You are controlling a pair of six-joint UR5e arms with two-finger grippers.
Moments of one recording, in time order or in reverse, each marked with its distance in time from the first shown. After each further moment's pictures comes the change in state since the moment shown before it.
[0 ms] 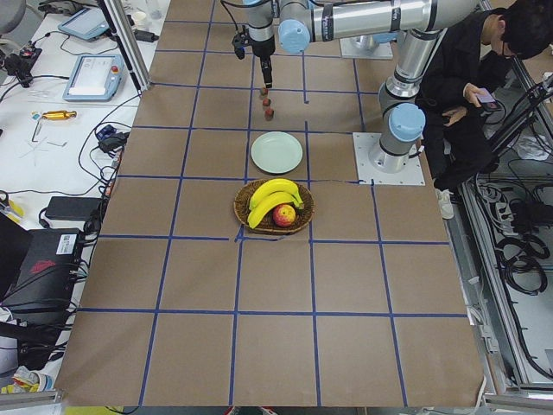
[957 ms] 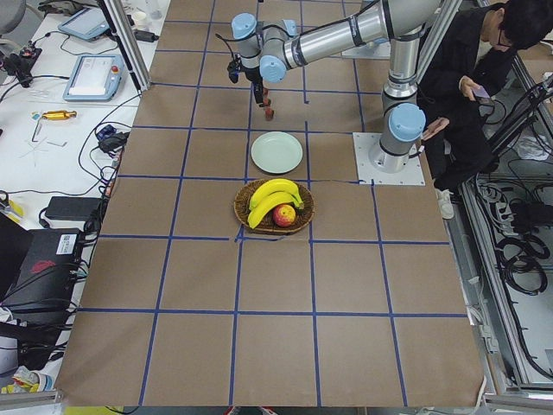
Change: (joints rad) left arm -0.063 -0.209 -0.071 0.222 -0.002 0.017; right arm -0.069 -0.003 0.013 0.014 0.068 -0.016
